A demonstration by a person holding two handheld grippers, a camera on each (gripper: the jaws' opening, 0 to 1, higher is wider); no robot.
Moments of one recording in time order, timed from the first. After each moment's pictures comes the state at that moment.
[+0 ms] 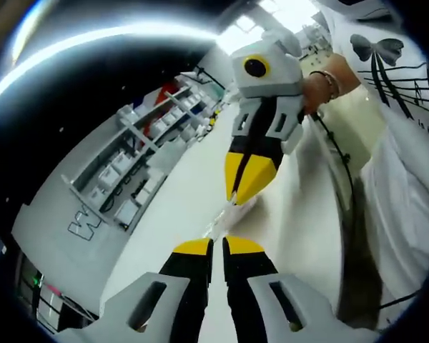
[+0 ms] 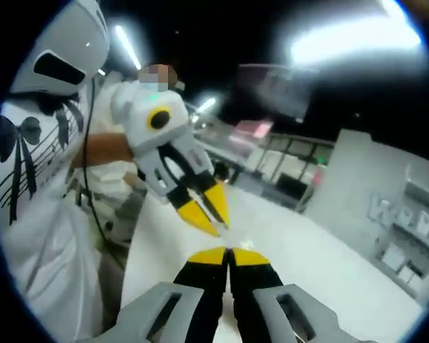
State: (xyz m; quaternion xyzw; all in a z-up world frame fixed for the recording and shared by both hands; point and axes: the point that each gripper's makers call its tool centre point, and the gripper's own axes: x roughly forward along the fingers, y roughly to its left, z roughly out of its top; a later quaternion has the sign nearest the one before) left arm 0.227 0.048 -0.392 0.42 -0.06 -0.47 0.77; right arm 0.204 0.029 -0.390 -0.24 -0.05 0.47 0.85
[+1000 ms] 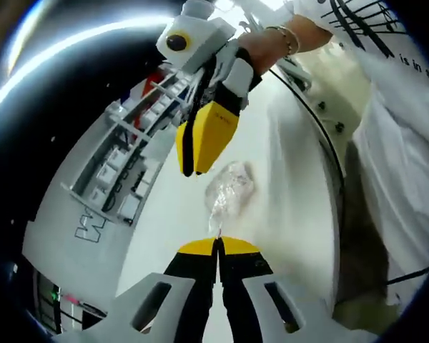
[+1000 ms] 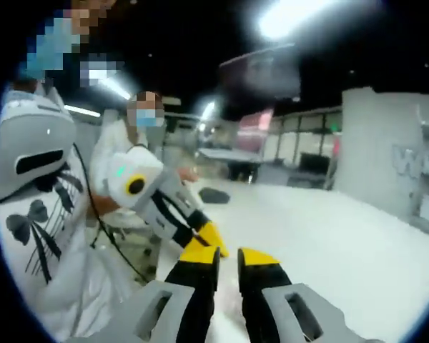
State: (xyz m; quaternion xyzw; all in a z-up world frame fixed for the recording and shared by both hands) left arm 0.226 0.060 -0.417 0.50 -0.04 -0.44 0.74; right arm 0.197 0.045 -0.383 -0.17 0.04 0.54 0.82
